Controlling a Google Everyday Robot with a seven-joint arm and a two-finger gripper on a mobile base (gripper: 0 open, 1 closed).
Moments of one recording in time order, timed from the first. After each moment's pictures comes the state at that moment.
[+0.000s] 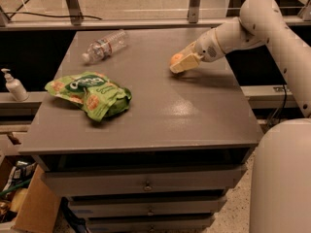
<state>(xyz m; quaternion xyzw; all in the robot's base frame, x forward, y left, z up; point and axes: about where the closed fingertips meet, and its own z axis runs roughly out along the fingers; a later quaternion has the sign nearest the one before) 0.730 -0.092 0.837 -0.53 0.73 0.26 0.36</state>
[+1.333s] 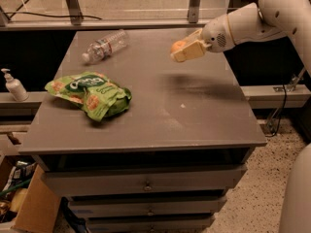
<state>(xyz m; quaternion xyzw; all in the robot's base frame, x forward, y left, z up) 0.689 -0.089 0.902 -0.50 0.71 0.30 0.39</state>
